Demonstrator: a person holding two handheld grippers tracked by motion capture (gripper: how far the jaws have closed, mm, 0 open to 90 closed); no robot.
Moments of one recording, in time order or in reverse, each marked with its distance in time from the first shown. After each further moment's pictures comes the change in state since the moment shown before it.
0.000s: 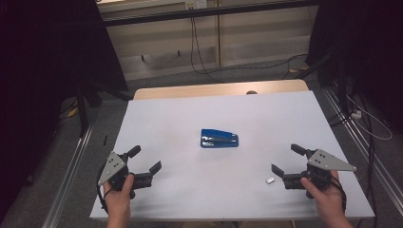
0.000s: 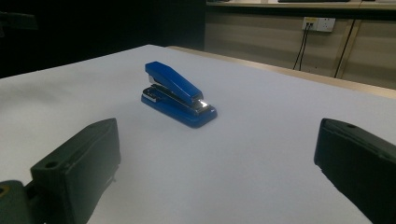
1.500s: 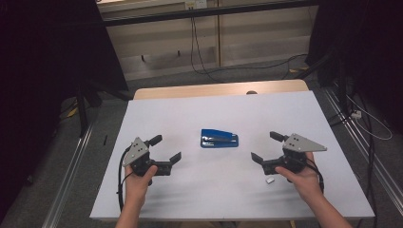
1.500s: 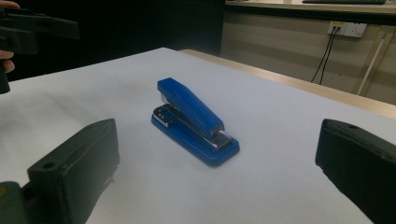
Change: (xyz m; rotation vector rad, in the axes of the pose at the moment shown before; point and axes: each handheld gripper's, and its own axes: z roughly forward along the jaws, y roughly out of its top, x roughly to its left) left arm -0.011 0.012 0.062 0.042 -0.108 0.026; right arm 0.010 0.027 0.061 0.011 0.084 -0.029
